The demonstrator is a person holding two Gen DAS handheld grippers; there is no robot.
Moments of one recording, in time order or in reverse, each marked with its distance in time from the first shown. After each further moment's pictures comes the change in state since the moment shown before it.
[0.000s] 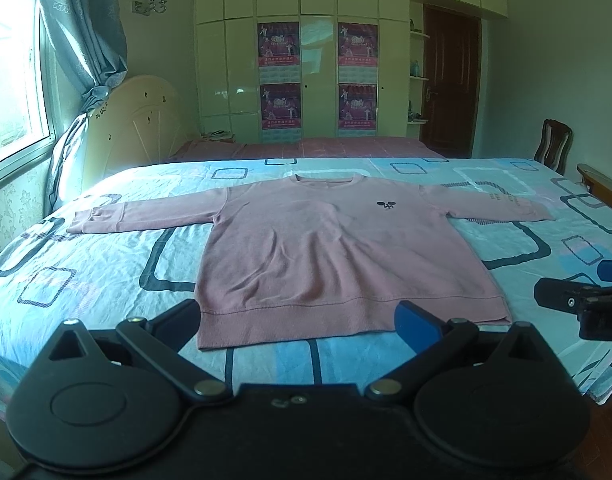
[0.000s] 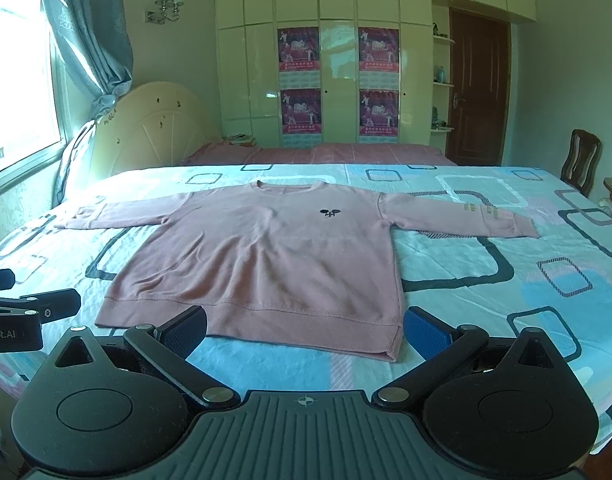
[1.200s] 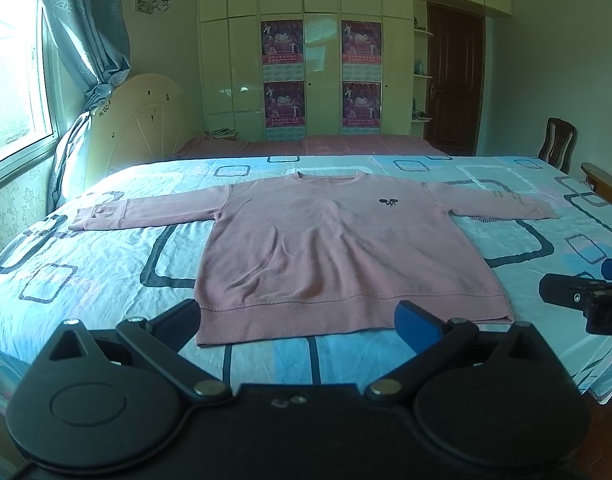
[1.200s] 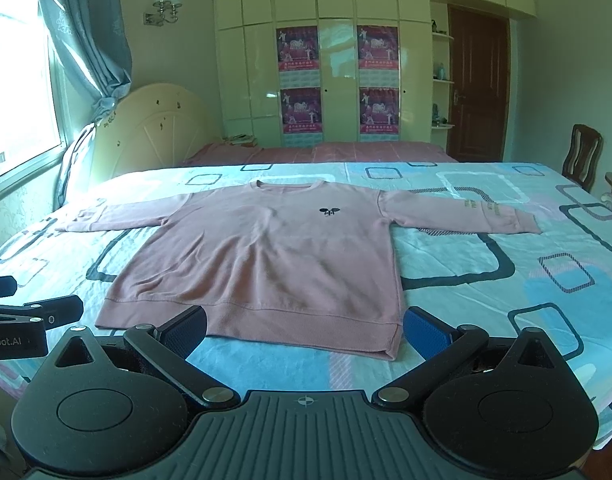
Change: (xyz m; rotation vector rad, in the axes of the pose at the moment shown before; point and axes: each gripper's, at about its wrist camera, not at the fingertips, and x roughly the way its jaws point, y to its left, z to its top) left arm 0.004 0.001 -0.002 -0.006 0.007 0.007; right arm 0.005 -0.002 0.001 0.011 0.002 0.008
